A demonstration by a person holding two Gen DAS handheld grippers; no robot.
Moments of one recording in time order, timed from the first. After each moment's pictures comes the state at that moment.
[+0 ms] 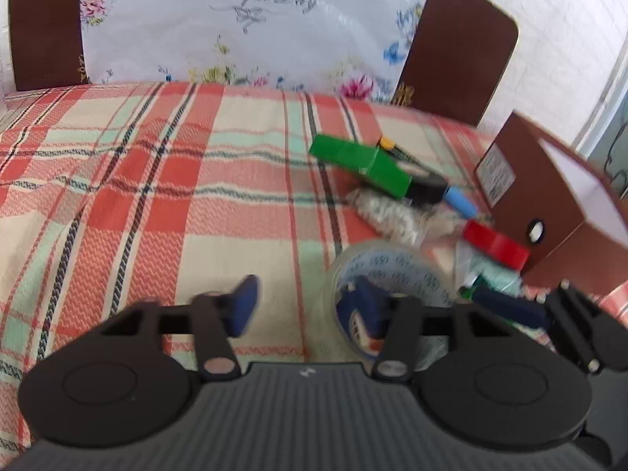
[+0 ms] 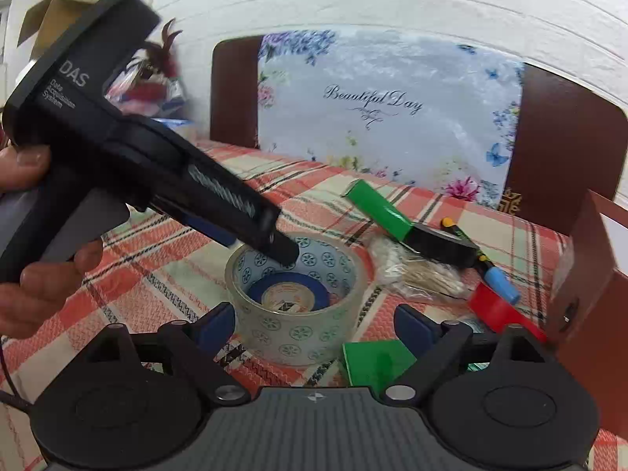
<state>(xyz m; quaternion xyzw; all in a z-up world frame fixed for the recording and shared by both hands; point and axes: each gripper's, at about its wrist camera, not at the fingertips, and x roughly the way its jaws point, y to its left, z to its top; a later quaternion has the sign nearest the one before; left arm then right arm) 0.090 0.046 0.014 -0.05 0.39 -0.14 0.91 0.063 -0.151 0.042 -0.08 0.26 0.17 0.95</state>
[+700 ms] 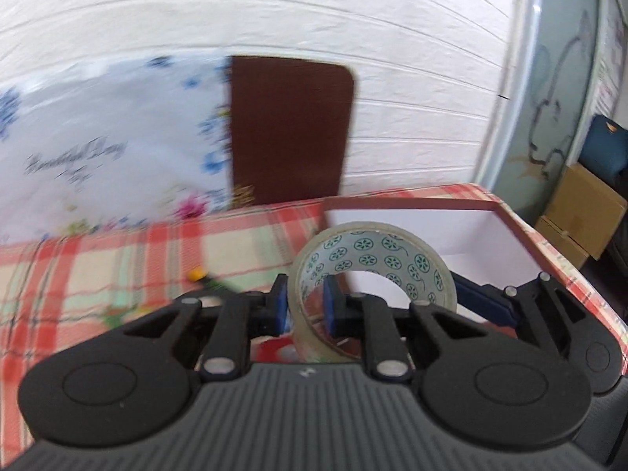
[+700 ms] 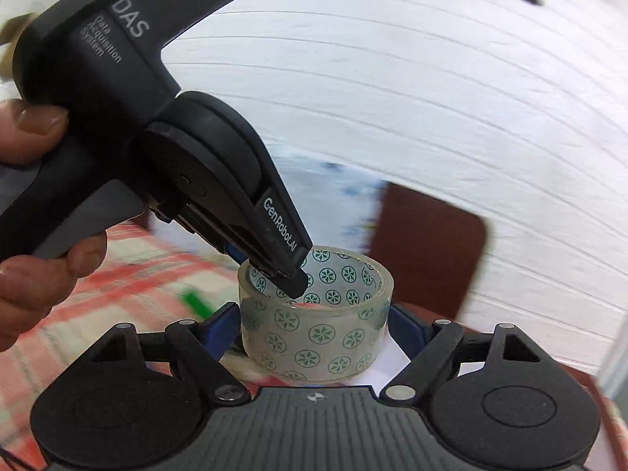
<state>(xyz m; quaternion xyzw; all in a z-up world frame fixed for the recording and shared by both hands) 0.070 -0.128 0.125 0.03 0.27 -0.25 0.93 0.012 -0.255 0.112 -0.13 0.09 0.02 0.99</state>
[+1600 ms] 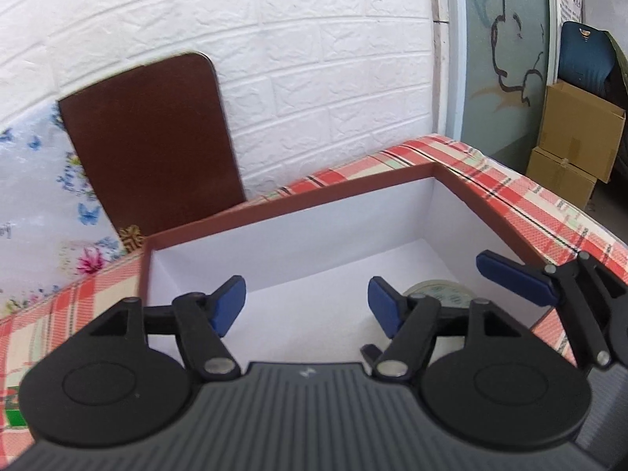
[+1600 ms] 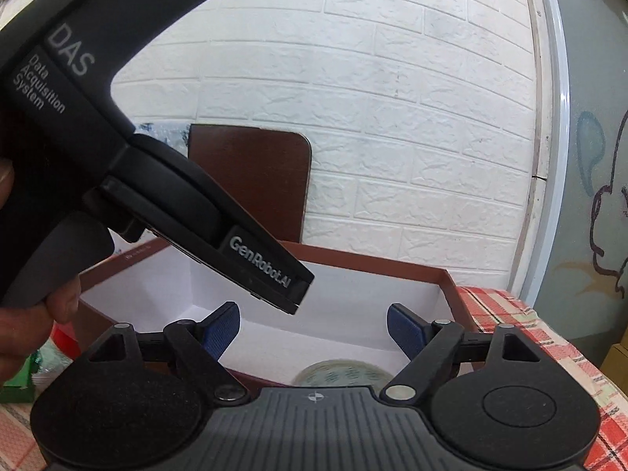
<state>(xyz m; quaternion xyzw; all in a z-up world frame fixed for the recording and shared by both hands) 0.070 -0.284 0.102 0.15 0.26 -0.26 0.92 -0.001 -0.414 0.090 -0.03 0.12 -0.12 0.98</state>
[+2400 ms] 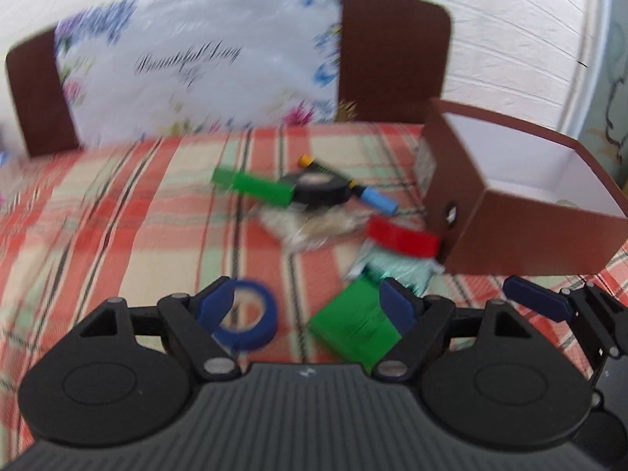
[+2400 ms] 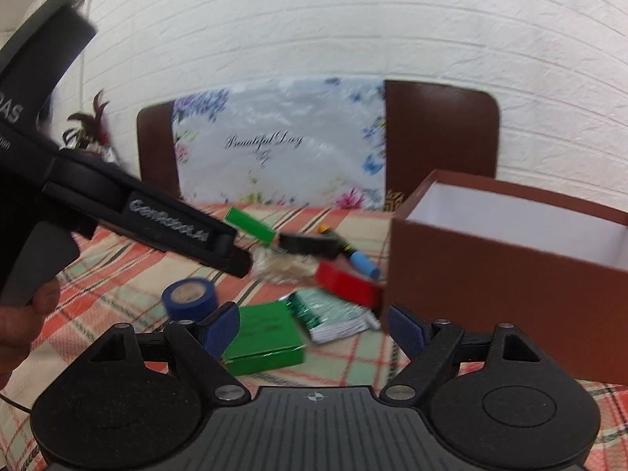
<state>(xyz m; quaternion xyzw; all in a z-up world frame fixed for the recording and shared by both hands) 0.019 -0.045 0.054 0.01 0.35 -0.10 0.93 -0.026 -0.245 0.072 0.00 0.20 0.06 0.98</state>
